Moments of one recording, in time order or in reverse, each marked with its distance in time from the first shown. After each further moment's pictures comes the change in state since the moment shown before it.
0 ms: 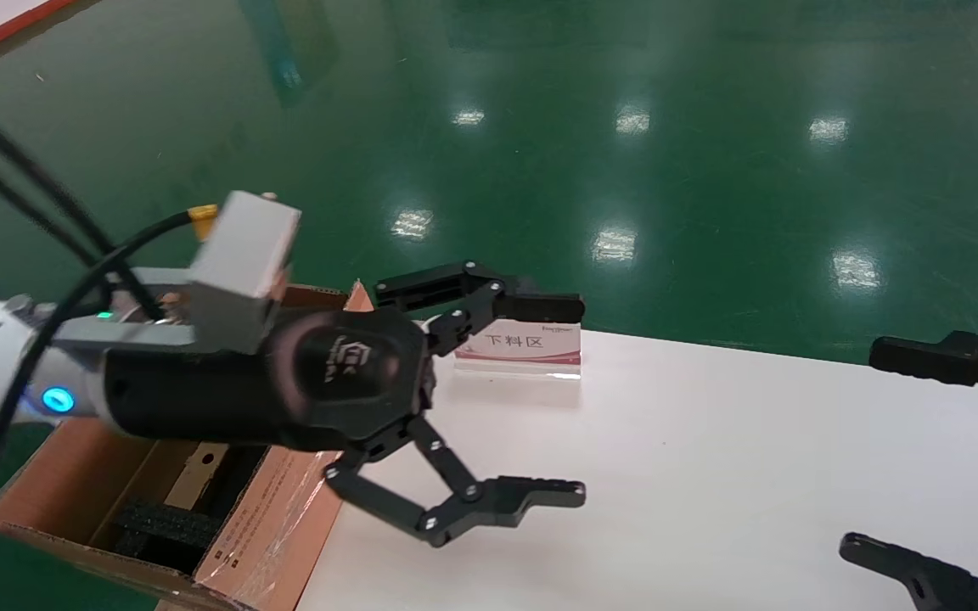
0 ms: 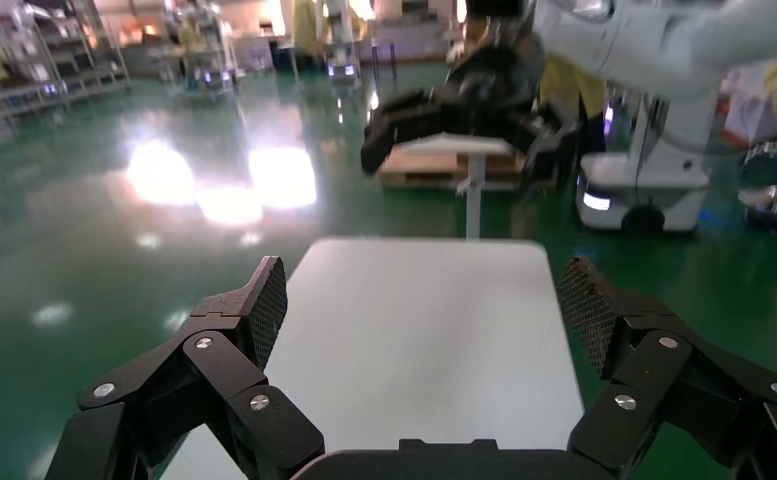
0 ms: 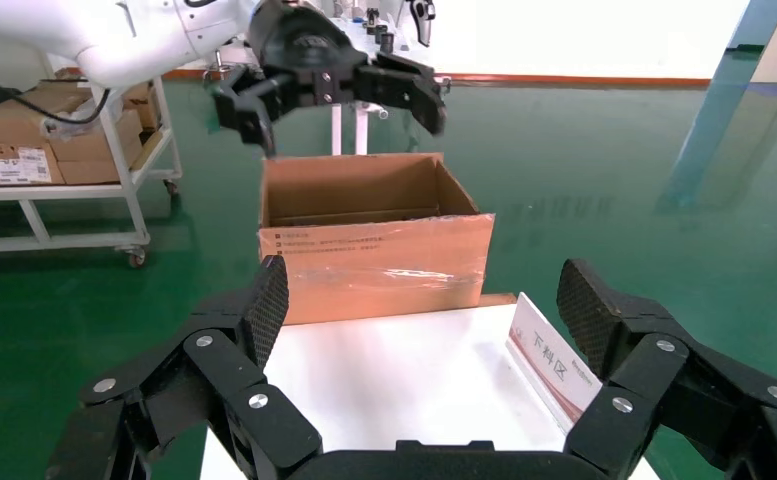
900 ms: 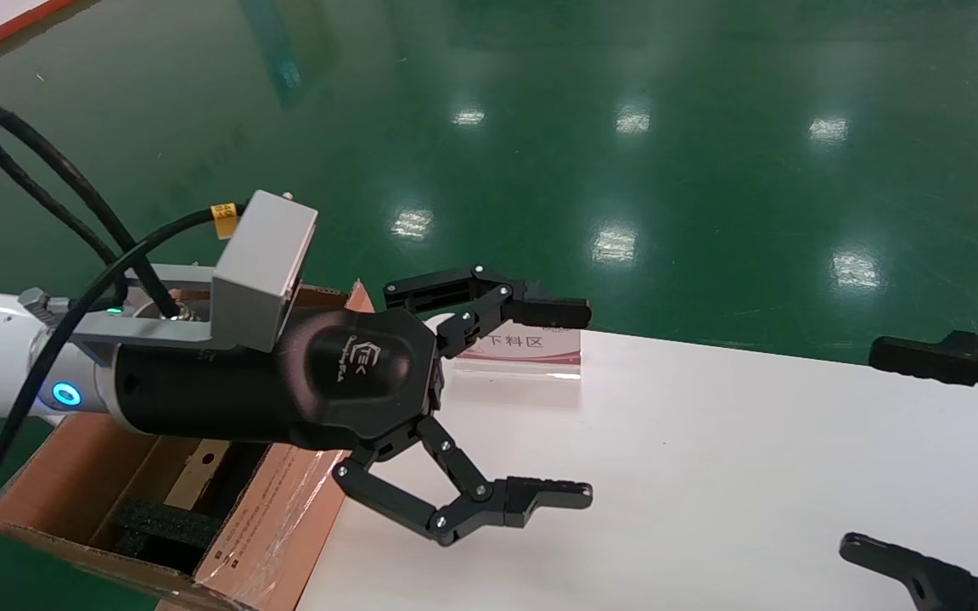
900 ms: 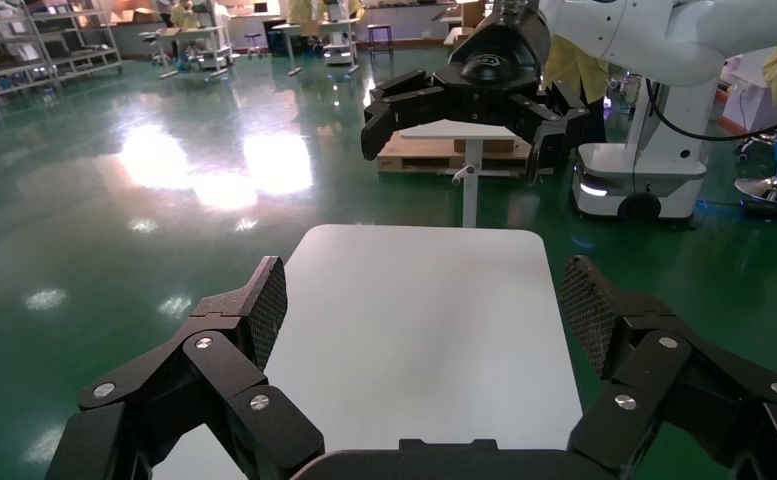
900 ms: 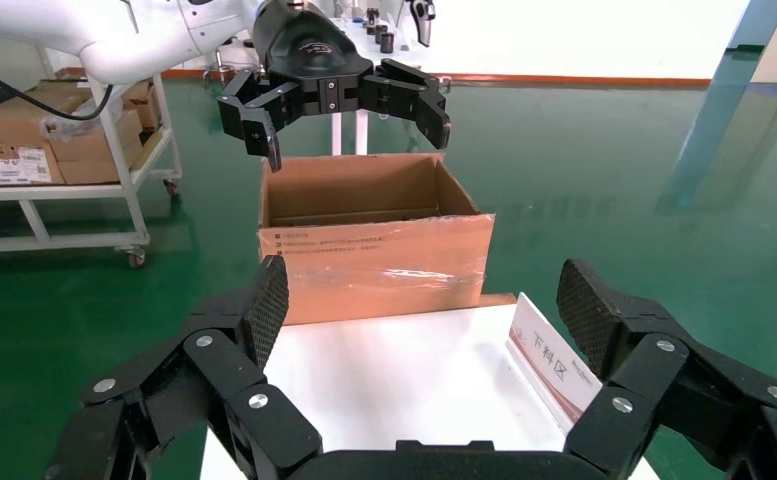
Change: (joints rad) left arm 0.010 0.002 -0.012 0.001 -0.005 0.005 0.009; right arm 0.000 0.000 0.000 0.000 0.000 0.000 0.000
